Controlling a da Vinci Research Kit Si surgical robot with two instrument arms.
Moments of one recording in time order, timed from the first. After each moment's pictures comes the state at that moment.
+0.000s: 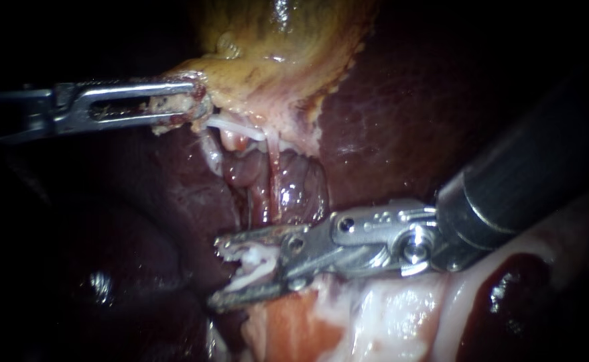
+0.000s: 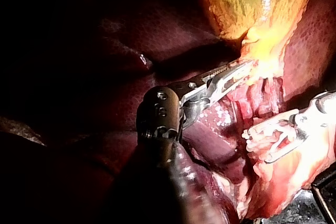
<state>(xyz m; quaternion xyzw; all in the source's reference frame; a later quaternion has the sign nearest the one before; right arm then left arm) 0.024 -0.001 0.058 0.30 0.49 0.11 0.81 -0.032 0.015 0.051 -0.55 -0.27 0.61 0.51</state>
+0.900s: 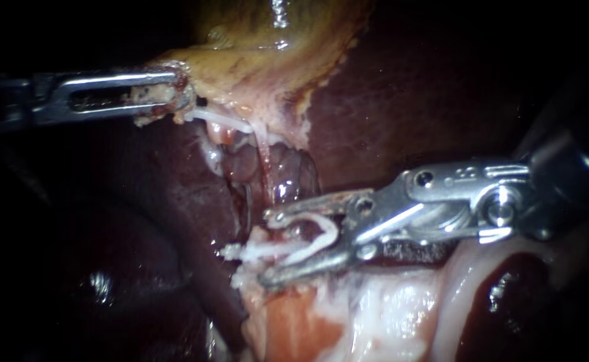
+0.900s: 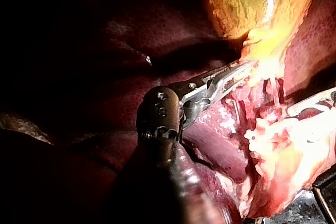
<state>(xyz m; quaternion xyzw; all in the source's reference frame) 0.017 0.005 0.051 0.34 0.48 0.14 0.79 -0.030 0.015 0.049 -0.55 -0.27 0.61 0.51</state>
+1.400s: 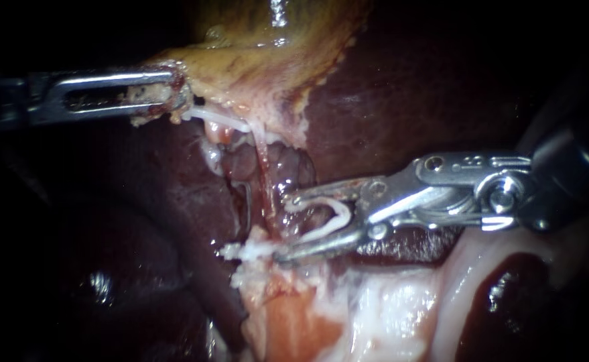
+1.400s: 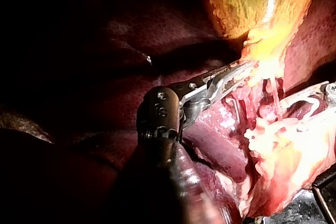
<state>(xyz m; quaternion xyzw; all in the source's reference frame) 0.016 0.004 0.056 0.36 0.47 0.19 0.78 -0.030 0.015 0.049 -0.55 -0.27 0.61 0.51</state>
